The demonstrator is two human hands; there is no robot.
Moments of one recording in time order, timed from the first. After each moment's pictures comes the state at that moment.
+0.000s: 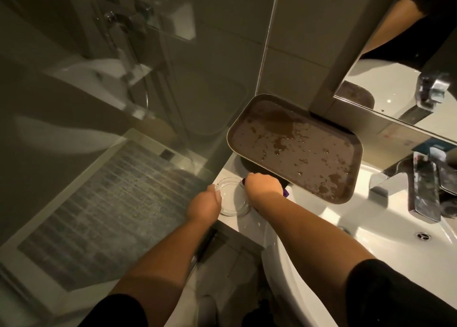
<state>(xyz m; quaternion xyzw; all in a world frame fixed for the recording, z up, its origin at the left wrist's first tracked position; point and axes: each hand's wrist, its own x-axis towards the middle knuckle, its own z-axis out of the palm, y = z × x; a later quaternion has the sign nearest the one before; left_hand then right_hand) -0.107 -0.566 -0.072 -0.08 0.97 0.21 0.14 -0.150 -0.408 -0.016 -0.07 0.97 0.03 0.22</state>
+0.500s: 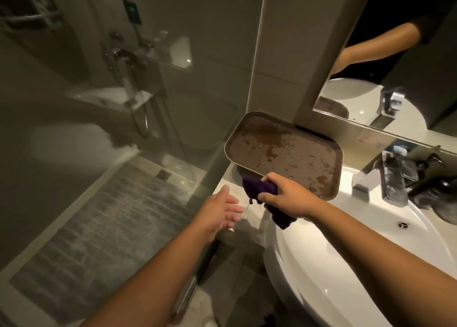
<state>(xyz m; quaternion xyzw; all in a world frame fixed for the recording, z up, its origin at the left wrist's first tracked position) -0.065 -0.555 0.043 -0.20 0.63 0.70 0.27 -0.082 -0.356 0.099 -0.07 0.91 -0.35 0.21</state>
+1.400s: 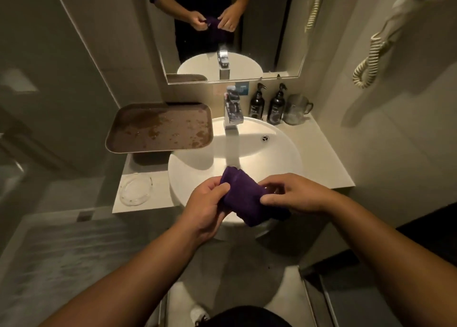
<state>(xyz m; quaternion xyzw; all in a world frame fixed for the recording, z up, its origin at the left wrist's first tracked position) 0.117 -0.401 0.115 0.03 0.52 0.76 0.39 0.207 -0.199 0.141 0.08 0.88 -0.45 0.15</state>
